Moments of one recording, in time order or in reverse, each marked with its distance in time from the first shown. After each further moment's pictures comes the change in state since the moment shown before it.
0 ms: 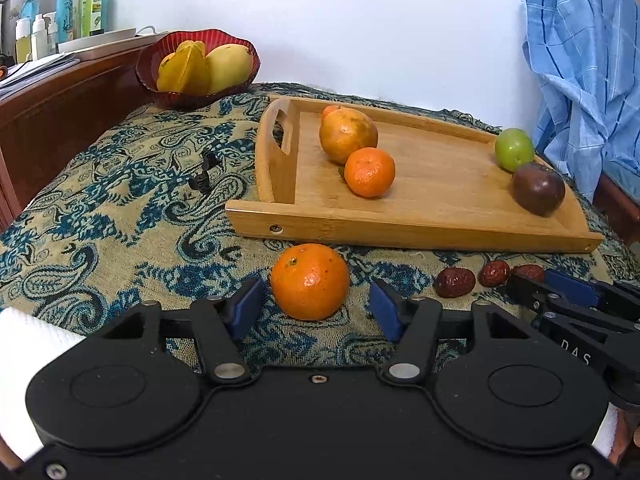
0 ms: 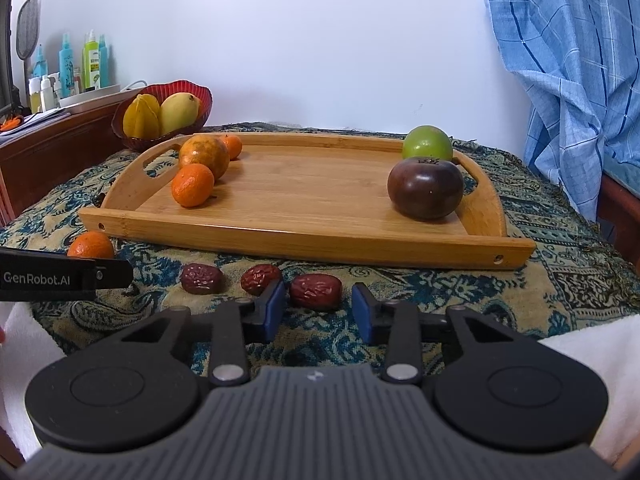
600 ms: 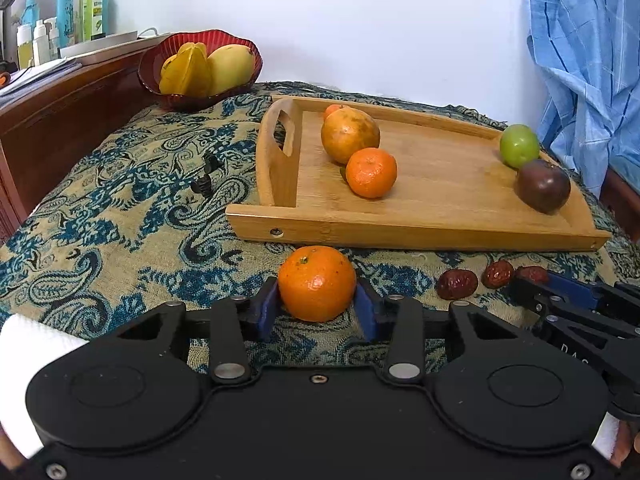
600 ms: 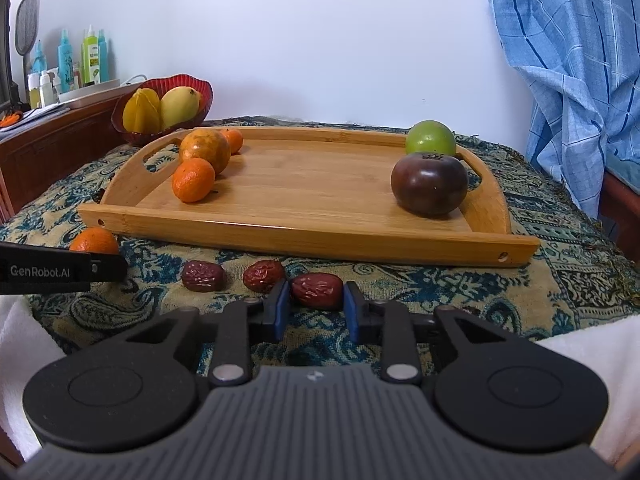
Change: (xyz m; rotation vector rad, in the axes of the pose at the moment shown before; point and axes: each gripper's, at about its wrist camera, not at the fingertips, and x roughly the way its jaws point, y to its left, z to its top) left arm 0.000 -0.006 0.004 0.013 0.007 0.031; right arm 0.002 0.003 0.000 -0.010 0.014 -0.005
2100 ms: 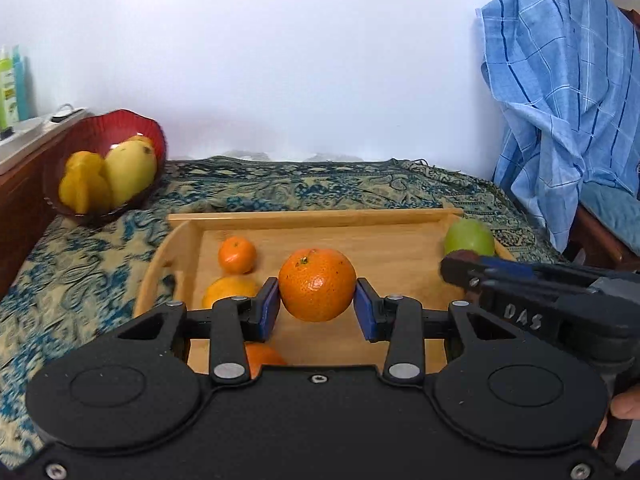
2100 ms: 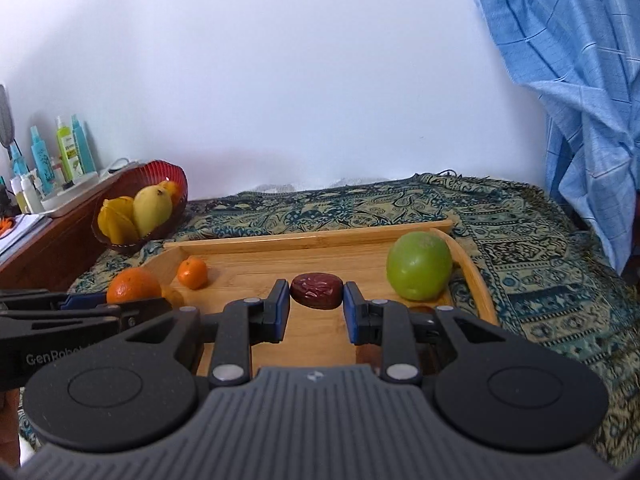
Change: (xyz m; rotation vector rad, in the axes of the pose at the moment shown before) left arm 0.052 -0.078 0.139 0.102 -0.050 -0.125; right arm 0.066 -0.070 0.119 0.152 -0.028 0.111
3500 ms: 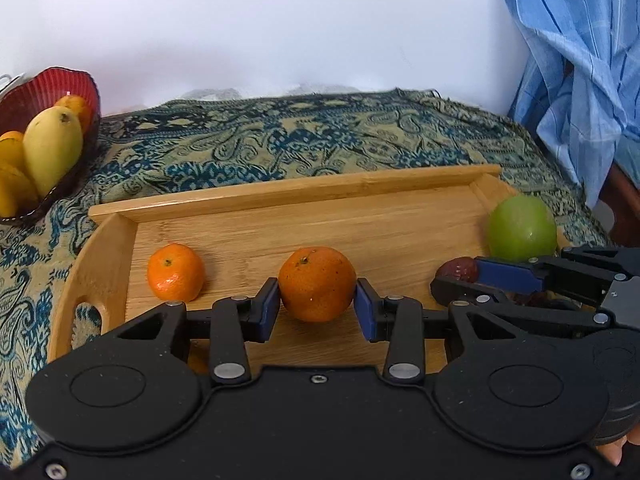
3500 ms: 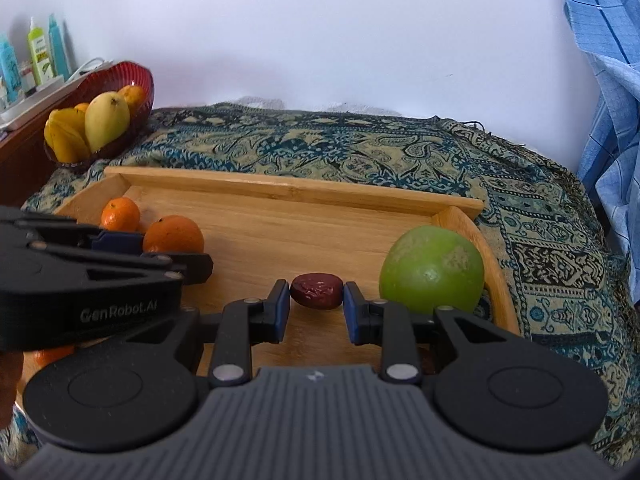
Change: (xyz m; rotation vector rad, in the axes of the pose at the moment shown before) left arm 0.126 -0.009 0.034 0.058 0.251 -0.011; right arm 0.096 -0.012 0.019 -0.159 0.275 -0.026
